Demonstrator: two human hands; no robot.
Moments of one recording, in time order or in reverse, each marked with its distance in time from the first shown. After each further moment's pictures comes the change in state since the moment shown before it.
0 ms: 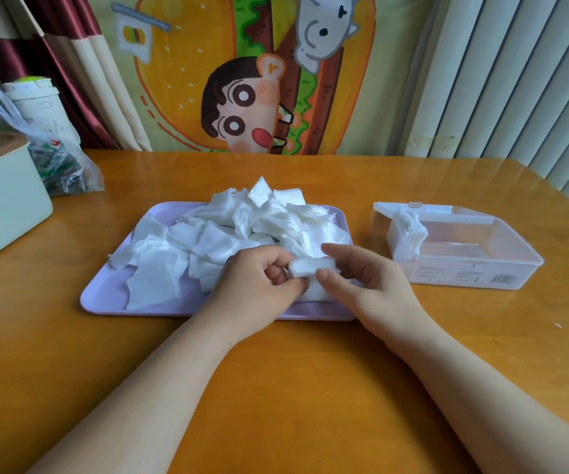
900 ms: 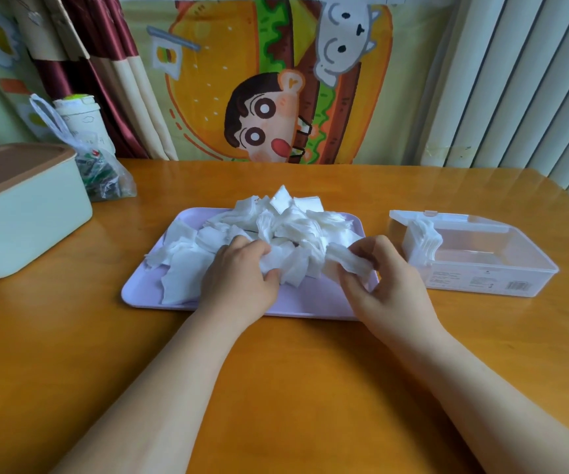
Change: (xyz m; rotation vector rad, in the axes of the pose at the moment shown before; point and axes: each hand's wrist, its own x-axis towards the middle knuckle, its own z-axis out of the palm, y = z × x) left_hand 0.001 -0.015 -0.033 0.649 0.223 -0.025; right_hand -0.011 -0.008 0.007 -0.397 0.156 -0.273
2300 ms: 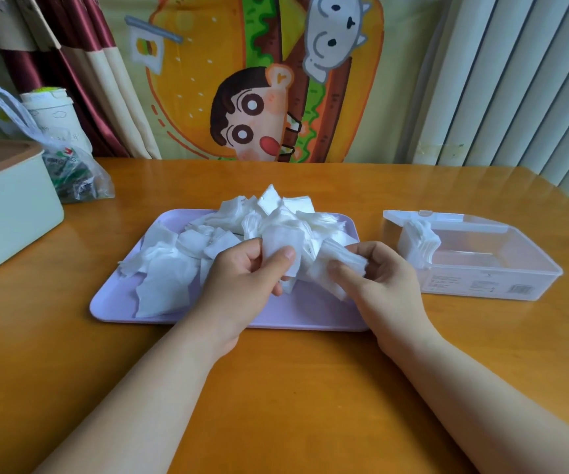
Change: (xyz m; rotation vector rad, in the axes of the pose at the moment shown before) left_hand -0.005 0.026 -0.004 -0.915 -0.152 -0.181; right_hand 0.018 0.010 0.017 0.533 0.062 0.348
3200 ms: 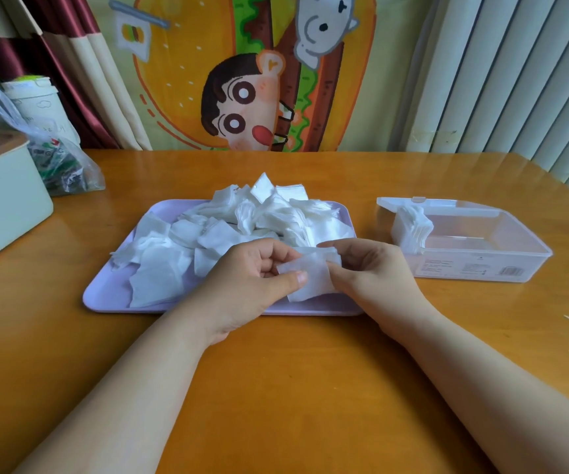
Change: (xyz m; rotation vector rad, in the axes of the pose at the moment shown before) left_hand -0.004 -0.004 -0.002 0.099 -0.257 -0.008; right_hand 0.003 0.002 -0.012 -0.128 -0.252 -0.047
